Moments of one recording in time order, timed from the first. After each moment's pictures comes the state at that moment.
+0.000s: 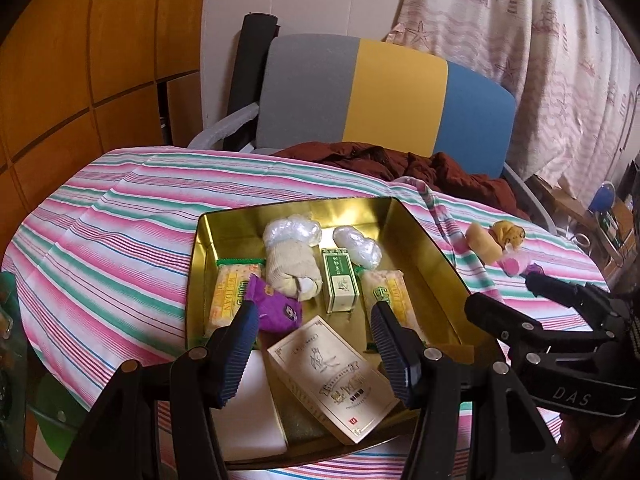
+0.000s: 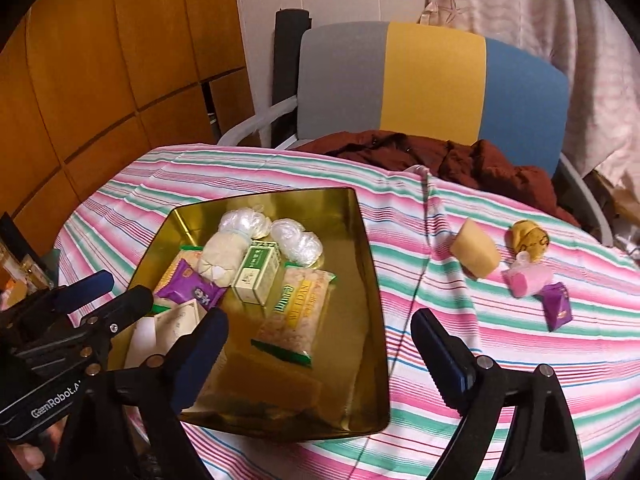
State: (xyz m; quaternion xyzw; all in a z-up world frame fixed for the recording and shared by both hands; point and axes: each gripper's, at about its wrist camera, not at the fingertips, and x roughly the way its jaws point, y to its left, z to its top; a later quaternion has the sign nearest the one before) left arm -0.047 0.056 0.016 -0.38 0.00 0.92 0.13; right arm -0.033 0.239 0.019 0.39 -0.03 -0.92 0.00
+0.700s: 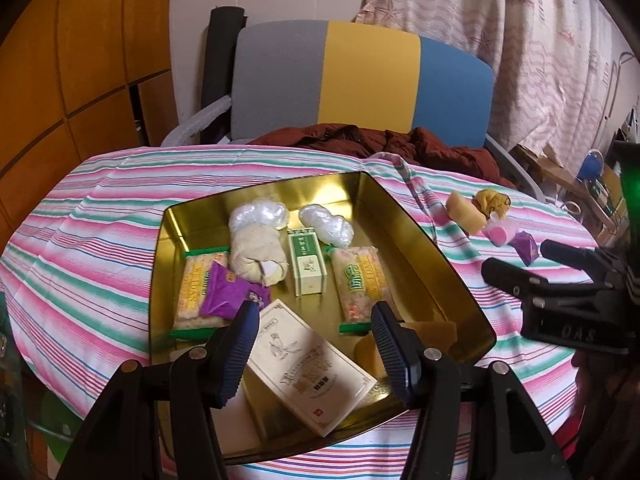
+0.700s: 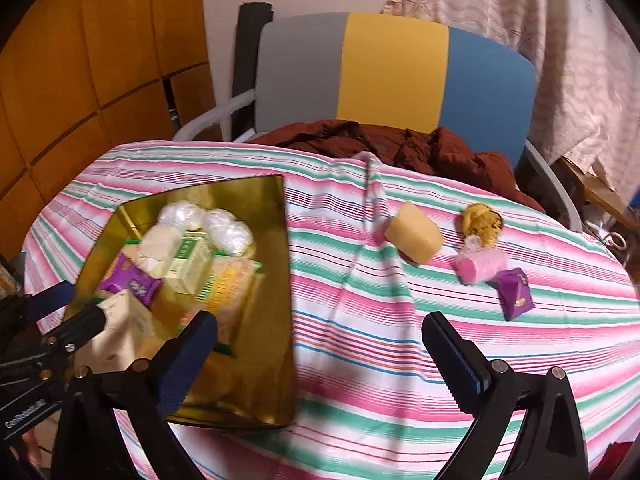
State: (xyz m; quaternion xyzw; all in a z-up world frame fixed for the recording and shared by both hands) left arm -0.042 0.087 0.003 -0.40 0.03 0.90 0.17; right arm -0.031 0.293 0.007 0.41 -0.02 -0.91 -0.06
